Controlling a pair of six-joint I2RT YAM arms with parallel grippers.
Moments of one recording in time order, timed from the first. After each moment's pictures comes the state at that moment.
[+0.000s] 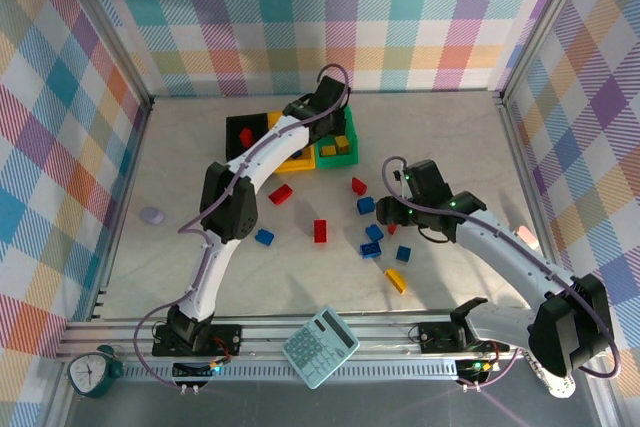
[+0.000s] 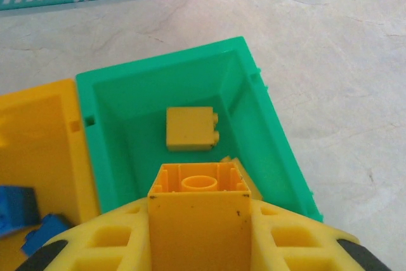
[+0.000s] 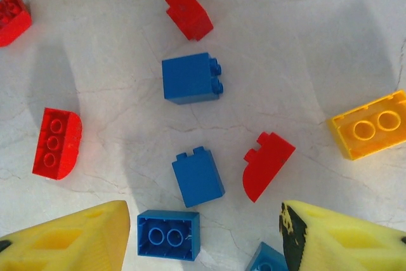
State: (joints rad) left arm -0.58 2.37 2.27 -0.70 -0.25 -0.34; right arm 0.51 1.17 0.83 -0.62 -0.05 0.36
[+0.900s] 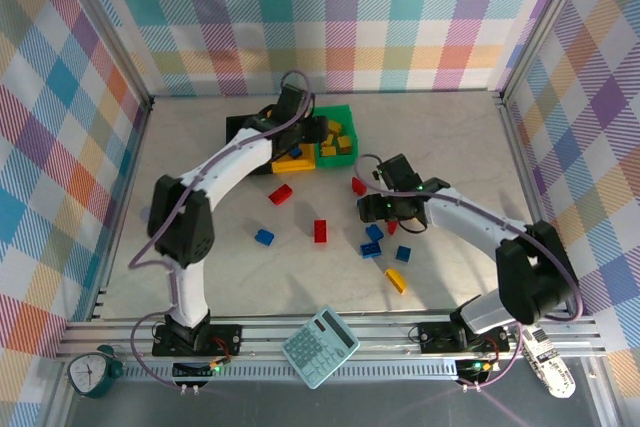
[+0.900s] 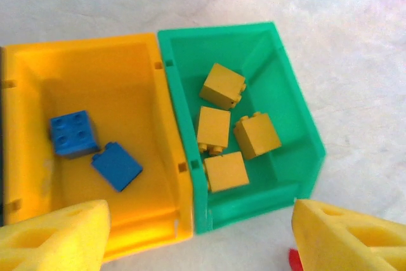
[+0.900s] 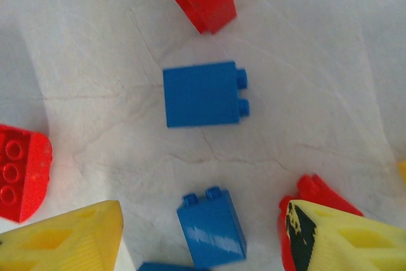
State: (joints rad) left arm -0.52 1.88 1.66 -0.52 -0.16 -0.42; right arm 0.56 1.49 0.94 -0.53 -0.04 0.36
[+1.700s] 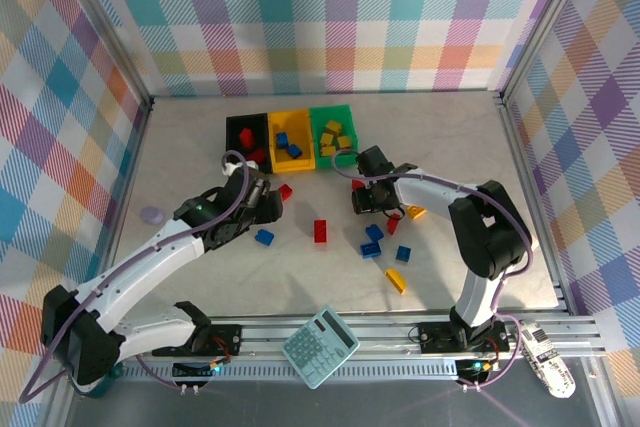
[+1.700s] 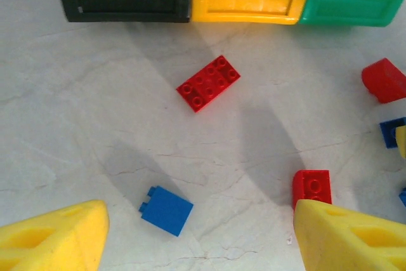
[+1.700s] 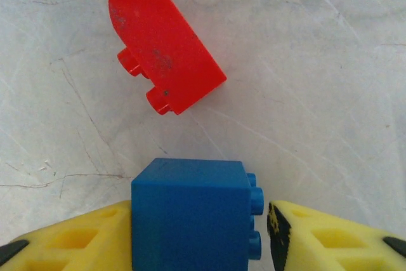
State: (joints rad) left arm -0.65 1.11 0.93 -0.73 -0.32 -0.65; right arm 0.57 1.79 1.11 -0.50 0.07 0.31
